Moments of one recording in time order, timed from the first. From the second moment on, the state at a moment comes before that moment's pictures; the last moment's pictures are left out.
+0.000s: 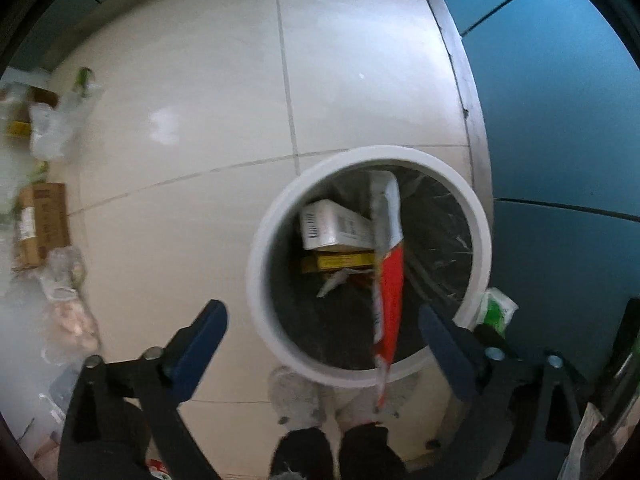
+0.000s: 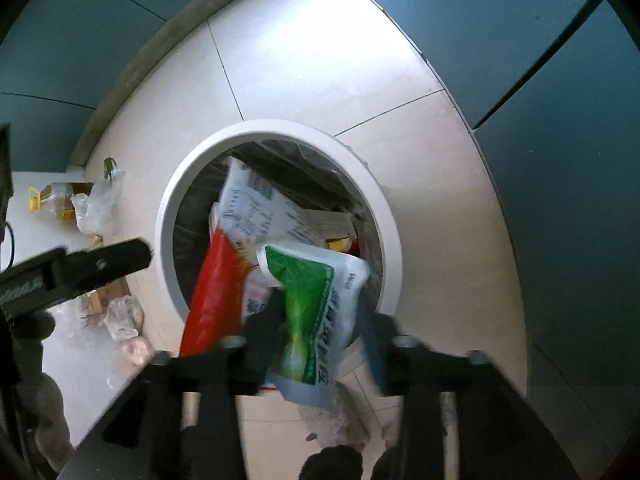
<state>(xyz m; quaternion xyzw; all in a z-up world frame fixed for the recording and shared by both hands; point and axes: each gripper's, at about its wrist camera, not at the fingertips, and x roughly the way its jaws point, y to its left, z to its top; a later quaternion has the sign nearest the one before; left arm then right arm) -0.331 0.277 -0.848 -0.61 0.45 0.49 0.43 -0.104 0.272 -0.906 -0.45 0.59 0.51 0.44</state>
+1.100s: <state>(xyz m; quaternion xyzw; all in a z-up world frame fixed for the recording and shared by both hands) -0.297 0.113 -0.360 -0.48 0.36 0.61 0.52 -0.097 0.153 -0.364 -0.44 0.42 0.61 0.50</state>
